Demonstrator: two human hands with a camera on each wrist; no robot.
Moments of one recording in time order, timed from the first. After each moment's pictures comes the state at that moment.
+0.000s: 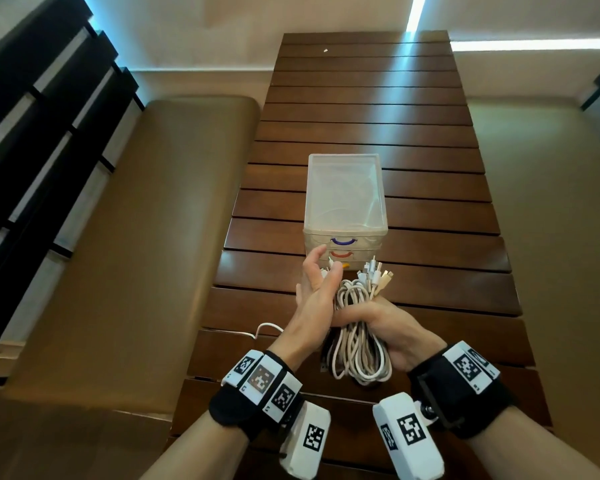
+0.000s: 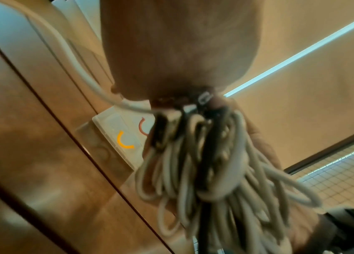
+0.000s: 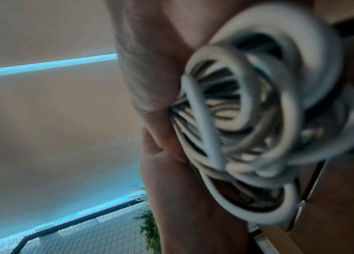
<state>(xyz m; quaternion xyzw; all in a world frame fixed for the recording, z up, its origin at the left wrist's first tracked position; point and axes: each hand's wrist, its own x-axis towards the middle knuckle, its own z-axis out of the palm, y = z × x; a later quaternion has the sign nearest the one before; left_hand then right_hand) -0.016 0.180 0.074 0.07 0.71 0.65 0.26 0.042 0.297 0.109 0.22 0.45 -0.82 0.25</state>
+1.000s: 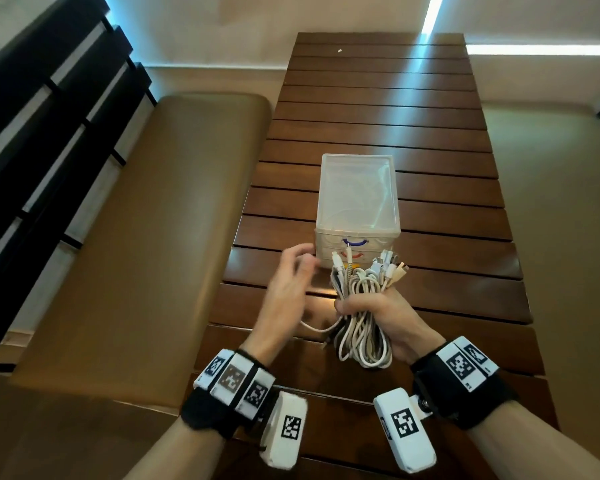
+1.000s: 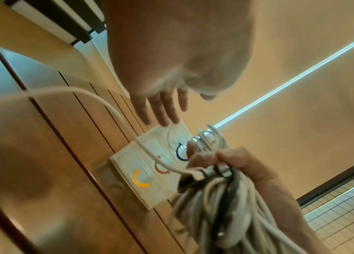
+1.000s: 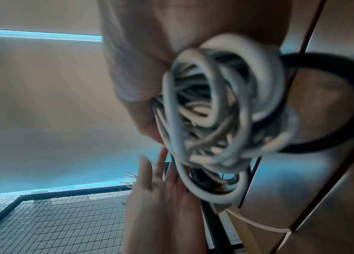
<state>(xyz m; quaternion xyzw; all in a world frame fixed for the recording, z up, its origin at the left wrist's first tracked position) -0.033 0.135 0.095 0.07 0.75 0.63 0.19 0.027 0.292 0.097 0.21 0.52 -0.81 0.14</state>
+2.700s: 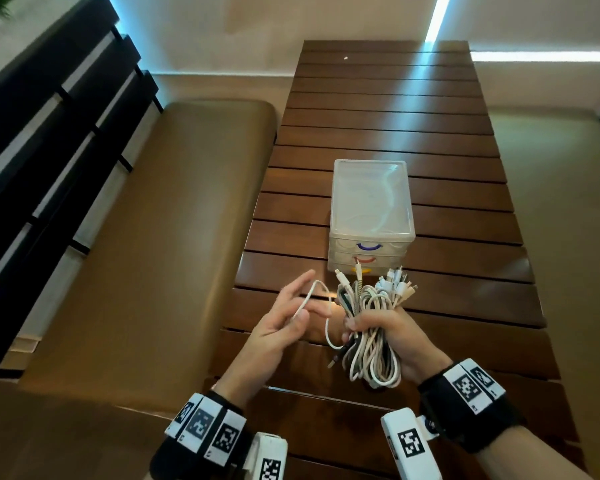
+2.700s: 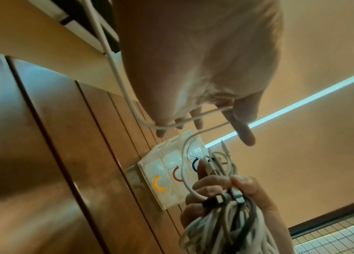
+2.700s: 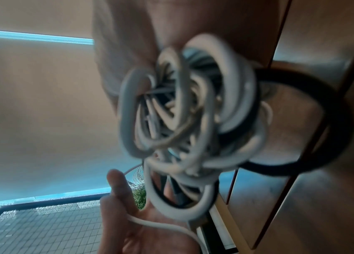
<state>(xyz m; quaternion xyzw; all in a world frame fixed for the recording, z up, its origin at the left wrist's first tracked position) -0.008 0.069 0.097 0.18 0.66 0.68 0.27 0.037 0.277 0.078 0.24 0.45 -0.83 0.21</state>
